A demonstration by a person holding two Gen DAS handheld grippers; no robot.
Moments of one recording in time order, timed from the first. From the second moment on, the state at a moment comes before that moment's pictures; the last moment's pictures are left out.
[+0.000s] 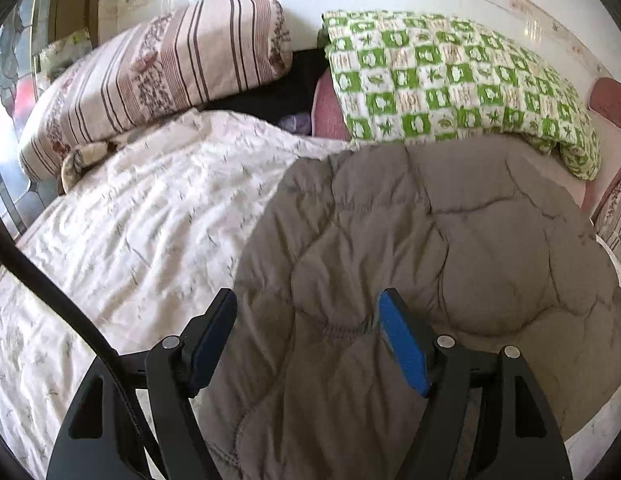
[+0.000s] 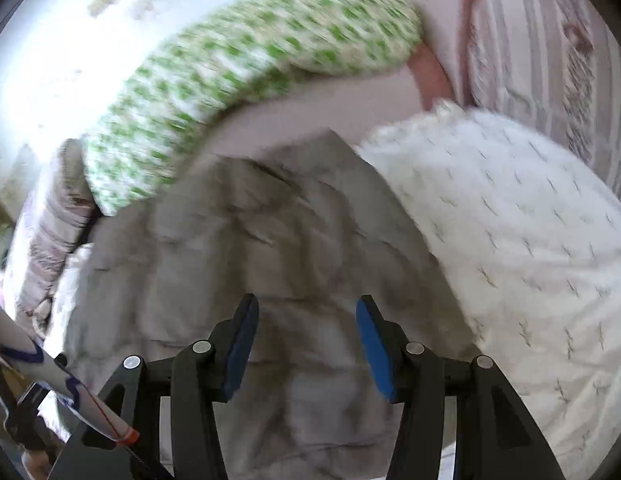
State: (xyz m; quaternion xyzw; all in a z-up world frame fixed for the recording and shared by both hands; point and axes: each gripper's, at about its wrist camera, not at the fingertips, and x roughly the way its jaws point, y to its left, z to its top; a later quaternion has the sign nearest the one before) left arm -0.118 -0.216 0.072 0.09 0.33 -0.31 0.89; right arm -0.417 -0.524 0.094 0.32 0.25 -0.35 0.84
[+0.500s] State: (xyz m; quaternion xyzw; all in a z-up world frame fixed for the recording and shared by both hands) left arm -0.076 -0.177 0.071 0.01 0.43 -0.29 0.85; right arm -0.425 -0.527 0.083 0.36 0.26 -0.31 0.84
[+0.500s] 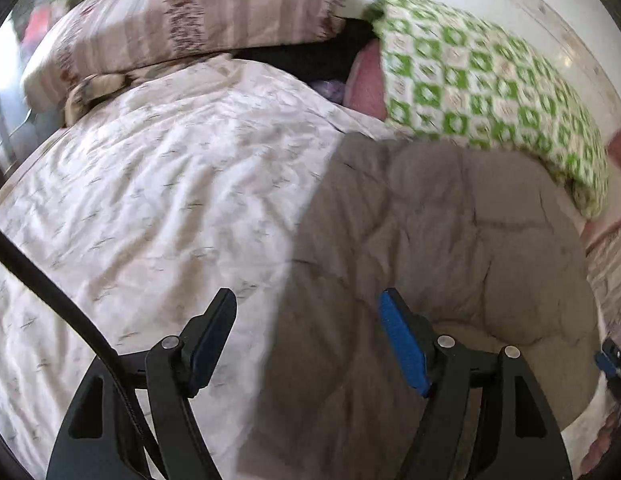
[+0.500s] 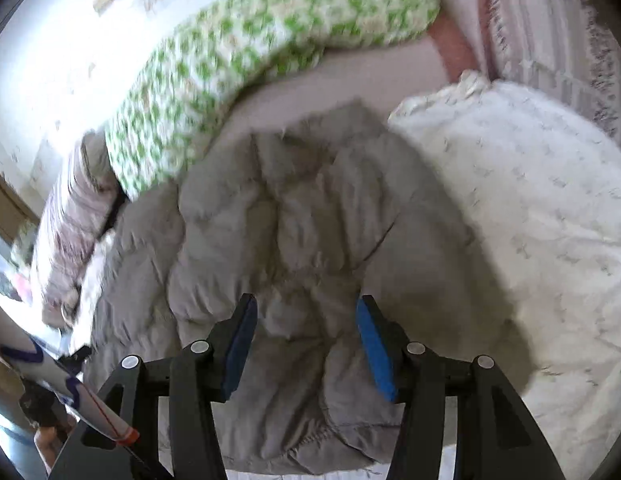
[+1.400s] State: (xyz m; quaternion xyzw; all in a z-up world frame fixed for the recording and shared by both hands) left arm -0.087 -0.089 0.017 -0.22 0.58 -0.32 0.72; right arm -0.567 -0.530 0.026 0.57 0.17 -0.33 0.74
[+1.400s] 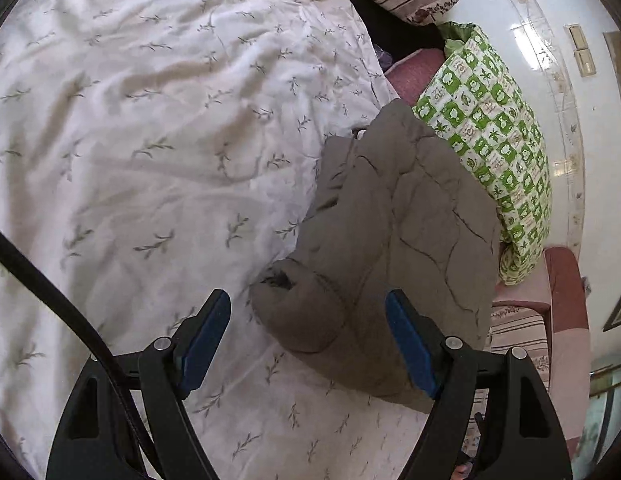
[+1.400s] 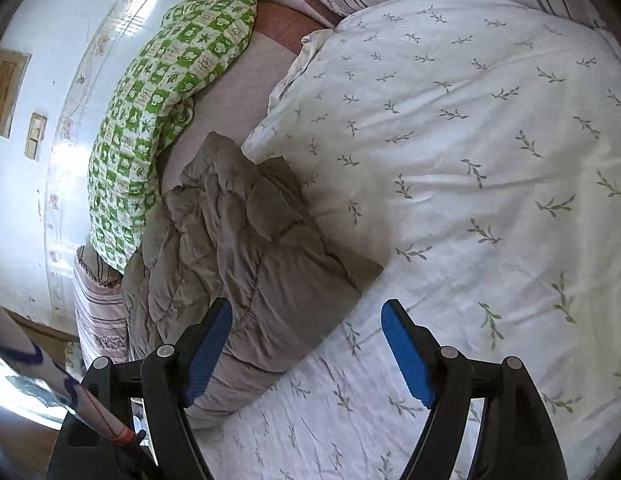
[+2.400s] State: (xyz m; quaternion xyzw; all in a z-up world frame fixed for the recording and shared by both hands) left arm -0.086 -0.128 -0.009 -0.26 0.52 -0.30 0.75; right arm -0.516 -0.559 -0.018 0.61 0.12 -0.32 0.72
